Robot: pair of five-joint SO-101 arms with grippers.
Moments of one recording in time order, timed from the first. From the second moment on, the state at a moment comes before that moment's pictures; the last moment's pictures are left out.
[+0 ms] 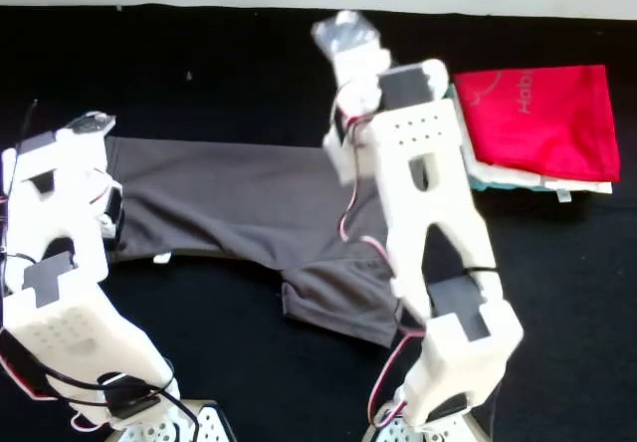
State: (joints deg) left arm -32.2 21.0 7.5 71.5 -27.1; right arm -23.3 10.7 -23.6 99.7 9.9
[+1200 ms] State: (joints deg) left arm -24.7 8.7 24.7 61.9 -21.8; right arm -46.6 9.8 29.8 73.0 22.5
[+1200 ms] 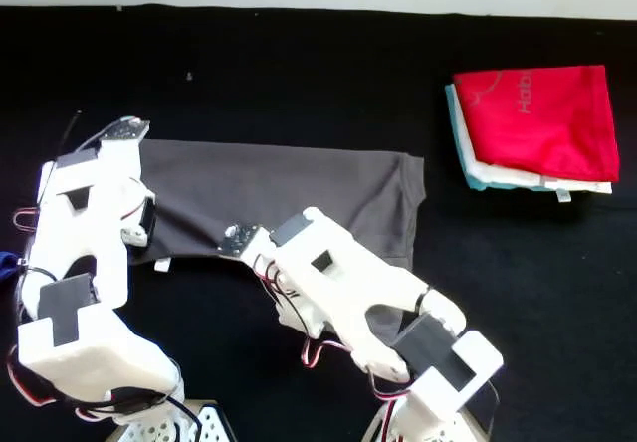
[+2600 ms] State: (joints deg) left arm -24.1 13.8 22.1 60.9 -19.8; right arm -23.2 37.5 -28.8 88.6 27.4
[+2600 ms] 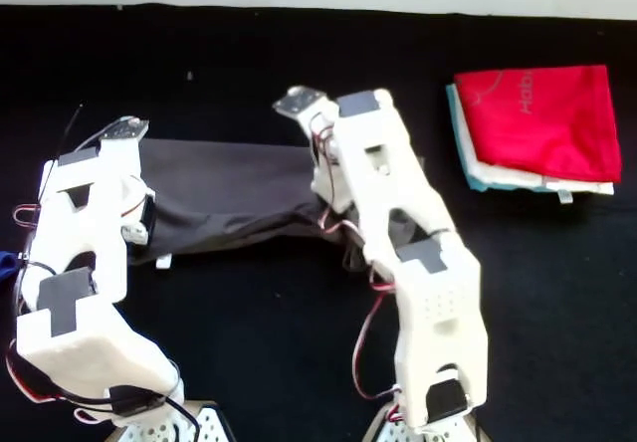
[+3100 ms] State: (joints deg) left arm -24.1 13.8 22.1 60.9 -19.8; right arm -17.0 49.6 -63.5 98.9 11.9
